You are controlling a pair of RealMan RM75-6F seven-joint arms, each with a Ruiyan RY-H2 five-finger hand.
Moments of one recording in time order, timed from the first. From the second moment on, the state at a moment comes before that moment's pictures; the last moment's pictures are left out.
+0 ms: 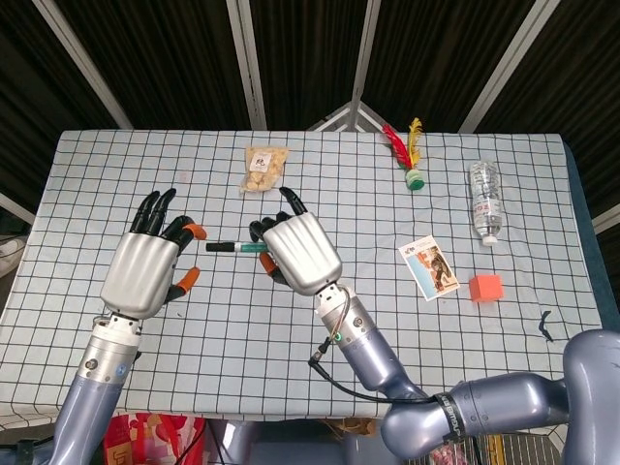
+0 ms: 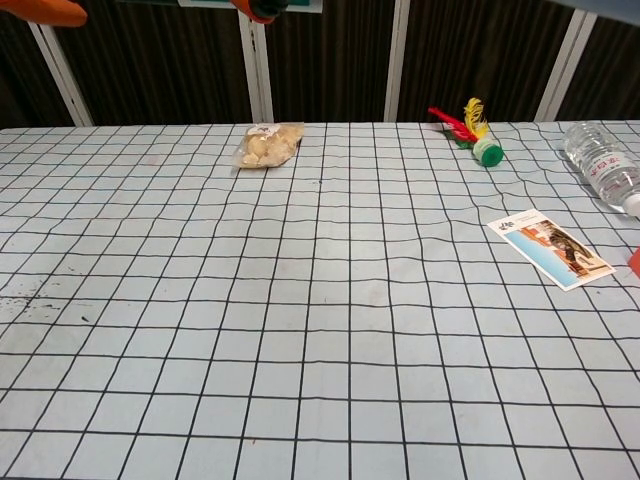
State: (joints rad) left arm -0.64 -1.22 -0.28 -2.36 1.05 1.50 0.95; right arm 1.13 -1.49 0.45 -2.03 -0.74 1.31 -0.84
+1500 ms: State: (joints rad) left arm -0.73 -1.33 -0.29 -2.33 1.05 1.58 1.04; right arm 1.14 -1.47 0.42 -2.03 -0.75 1.33 -0.79
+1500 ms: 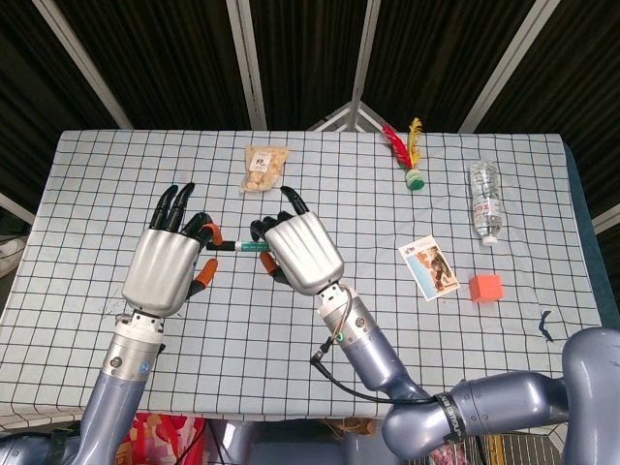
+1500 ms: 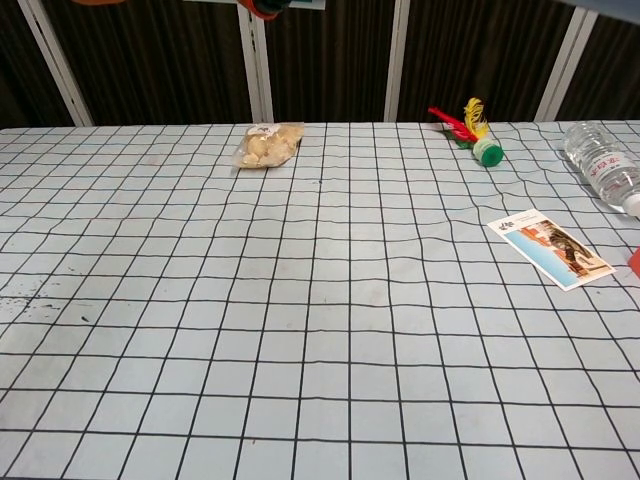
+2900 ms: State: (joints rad) left arm -0.73 -1.34 -0.28 -2.29 1.08 1.60 1.04; right arm 1.13 -1.46 0.41 -2.04 -0.78 1.34 -0.77
